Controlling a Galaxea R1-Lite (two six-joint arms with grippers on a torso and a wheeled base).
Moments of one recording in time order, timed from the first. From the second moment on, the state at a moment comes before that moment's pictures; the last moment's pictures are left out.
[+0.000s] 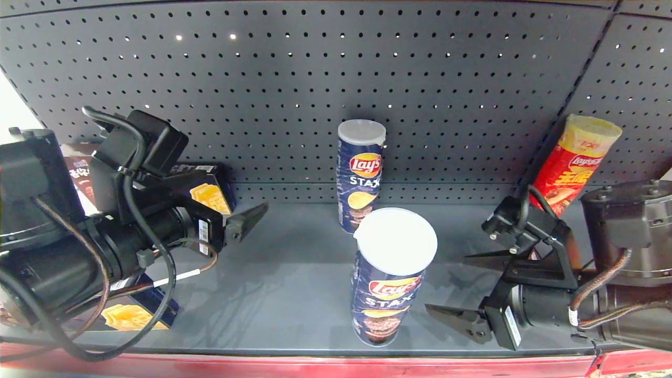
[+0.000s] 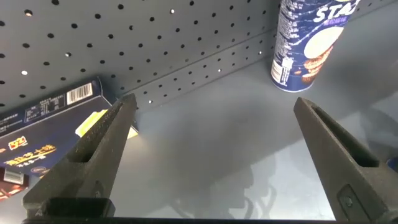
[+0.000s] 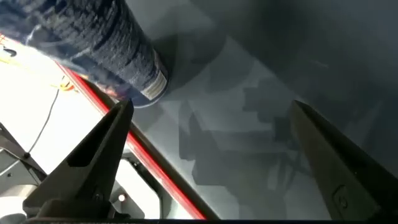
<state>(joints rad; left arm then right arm) -0.44 1.40 -0.69 -0.60 0.09 0.19 0.70 1.43 -0.75 -0.19 0.02 -0.14</state>
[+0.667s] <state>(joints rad) -0.44 1.42 -0.69 -0.62 0.08 0.19 0.74 1.54 -0.82 -0.21 0.02 -0.14</state>
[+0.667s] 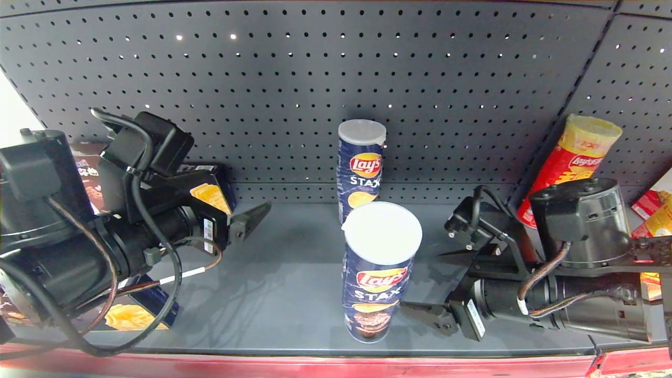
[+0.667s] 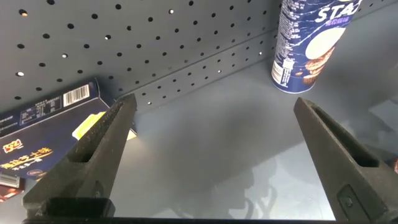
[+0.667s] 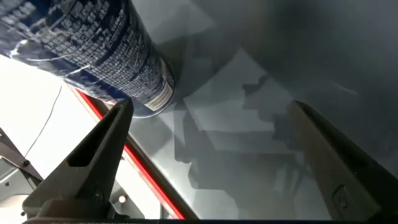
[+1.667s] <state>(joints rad) -0.44 1.42 -0.68 -0.62 0.08 0.19 0.74 1.57 -0.85 -0.21 0.02 -0.14</state>
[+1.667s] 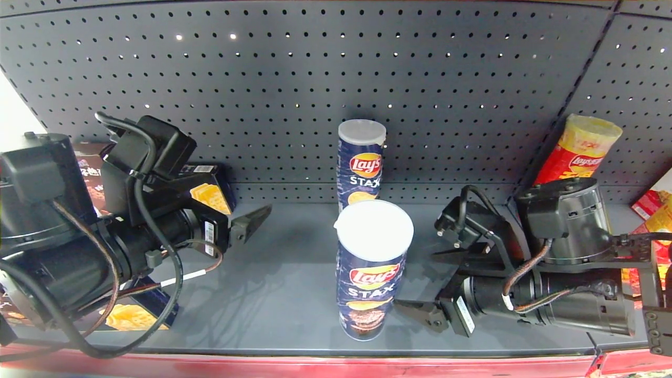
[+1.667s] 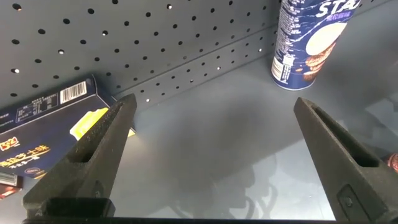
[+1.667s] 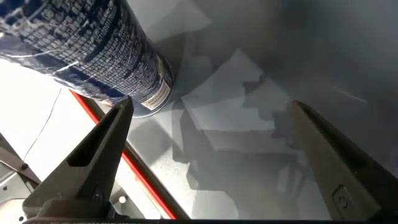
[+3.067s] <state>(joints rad) -0.55 0.56 -0.20 -0.34 0.07 0.29 0.71 0.52 -0.17 -0.23 0.03 -0.13</state>
